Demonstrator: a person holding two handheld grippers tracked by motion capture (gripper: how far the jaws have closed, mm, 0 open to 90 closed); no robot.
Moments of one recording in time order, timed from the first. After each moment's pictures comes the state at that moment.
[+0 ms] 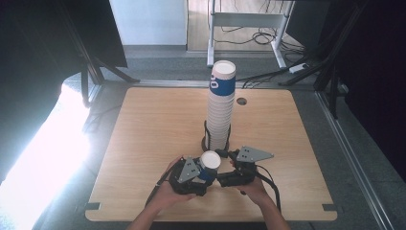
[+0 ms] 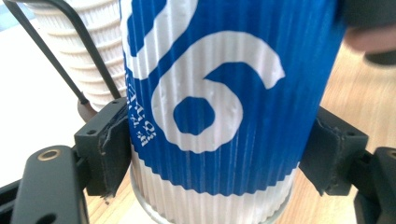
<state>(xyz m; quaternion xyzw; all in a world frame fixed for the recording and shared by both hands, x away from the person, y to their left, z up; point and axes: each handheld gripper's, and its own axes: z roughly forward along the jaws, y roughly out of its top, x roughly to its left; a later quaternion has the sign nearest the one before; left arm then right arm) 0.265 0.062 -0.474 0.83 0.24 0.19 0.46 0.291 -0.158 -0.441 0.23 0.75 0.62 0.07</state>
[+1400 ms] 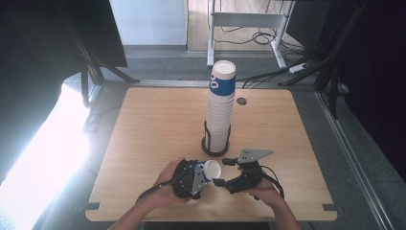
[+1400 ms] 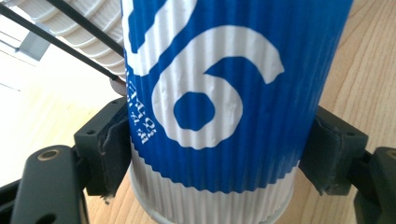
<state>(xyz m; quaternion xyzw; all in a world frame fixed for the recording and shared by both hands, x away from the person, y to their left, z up) 0.259 0.052 -0.481 0.90 0.13 0.31 0.29 0.292 -0.175 -0.447 0.23 0.82 0.52 0.01</state>
